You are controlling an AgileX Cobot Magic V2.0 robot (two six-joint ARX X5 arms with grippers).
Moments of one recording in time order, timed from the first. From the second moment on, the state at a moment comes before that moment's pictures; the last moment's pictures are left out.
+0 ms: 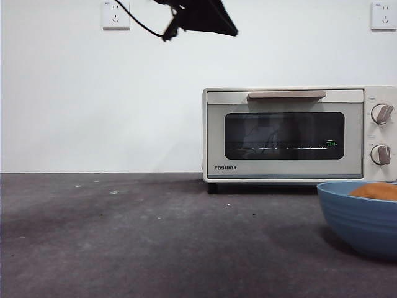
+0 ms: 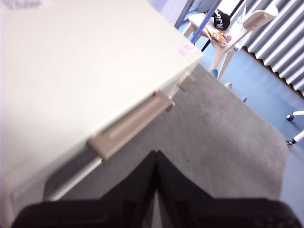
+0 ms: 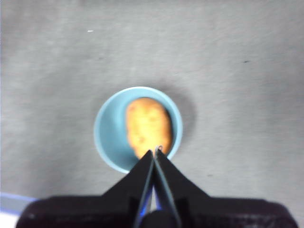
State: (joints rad) left arm -0.54 1.95 1.99 -0.56 0.50 -0.18; right arm 0.18 0.76 1.01 -1.15 -0.14 0.13
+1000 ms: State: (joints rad) left arm -0.64 2.11 2.04 -0.30 0.29 0.07; right arm -0.07 0.76 0.78 -0.90 -0.34 0.09
